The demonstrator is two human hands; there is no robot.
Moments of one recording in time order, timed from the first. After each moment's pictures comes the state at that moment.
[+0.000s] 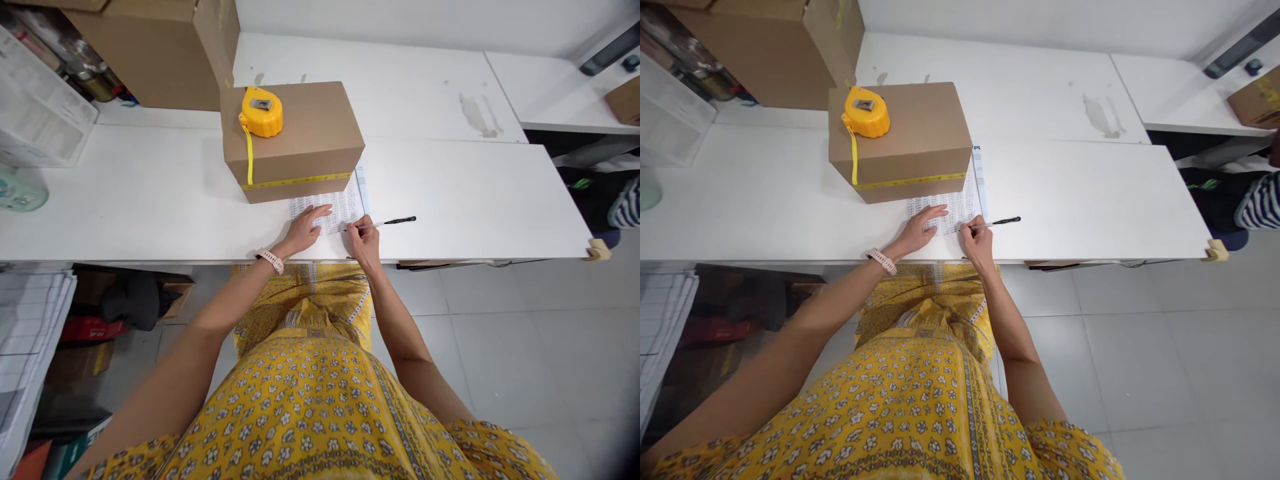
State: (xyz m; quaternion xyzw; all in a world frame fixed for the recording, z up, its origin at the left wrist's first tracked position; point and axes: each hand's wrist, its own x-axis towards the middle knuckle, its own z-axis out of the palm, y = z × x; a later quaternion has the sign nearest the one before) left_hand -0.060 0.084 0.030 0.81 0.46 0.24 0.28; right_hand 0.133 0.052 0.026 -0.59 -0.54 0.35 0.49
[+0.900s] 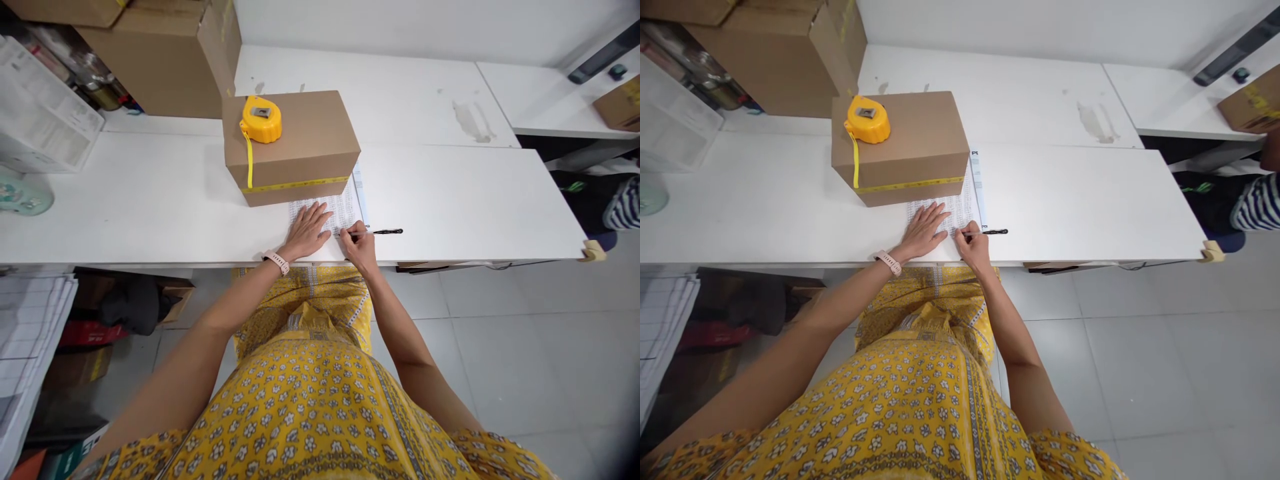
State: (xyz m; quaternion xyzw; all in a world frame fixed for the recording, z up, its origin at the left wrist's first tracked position) left_hand -0.047 0.080 0.037 0.84 0.49 0.10 0.19; right_hand 0.134 0.047 0.024 -0.58 -0.58 0.33 0.46
